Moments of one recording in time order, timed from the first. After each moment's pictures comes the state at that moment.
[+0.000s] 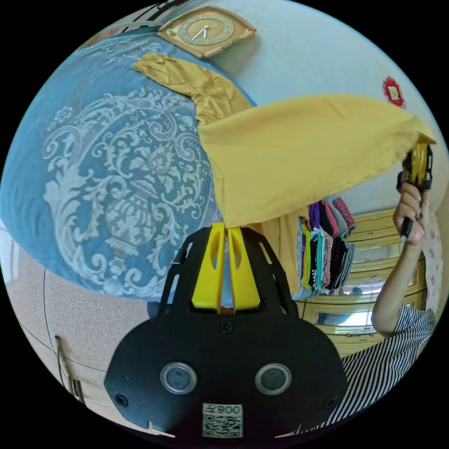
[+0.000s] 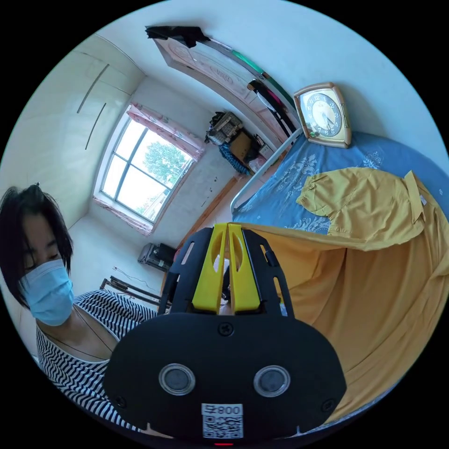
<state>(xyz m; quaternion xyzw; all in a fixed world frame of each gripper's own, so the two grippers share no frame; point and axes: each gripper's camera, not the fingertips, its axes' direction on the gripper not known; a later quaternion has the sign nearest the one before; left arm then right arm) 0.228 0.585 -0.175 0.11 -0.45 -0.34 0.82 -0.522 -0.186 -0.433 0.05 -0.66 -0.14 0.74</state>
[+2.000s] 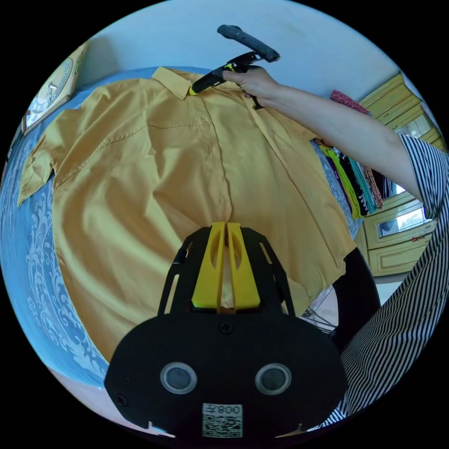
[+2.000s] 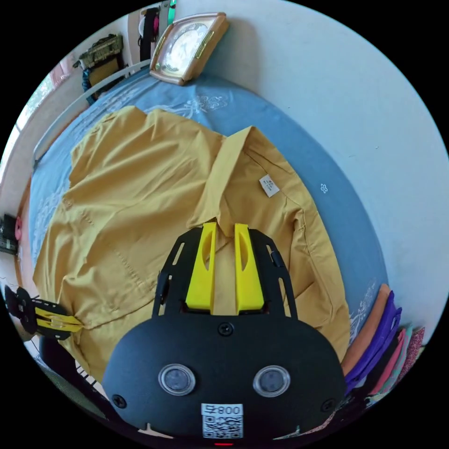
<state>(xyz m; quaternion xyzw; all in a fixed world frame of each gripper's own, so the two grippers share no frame) 0.306 0.219 -0.076 -0.19 -0.49 -0.16 0.84 -0.617 -0.460 -0.135 0.01 -0.15 -0.21 0.97</state>
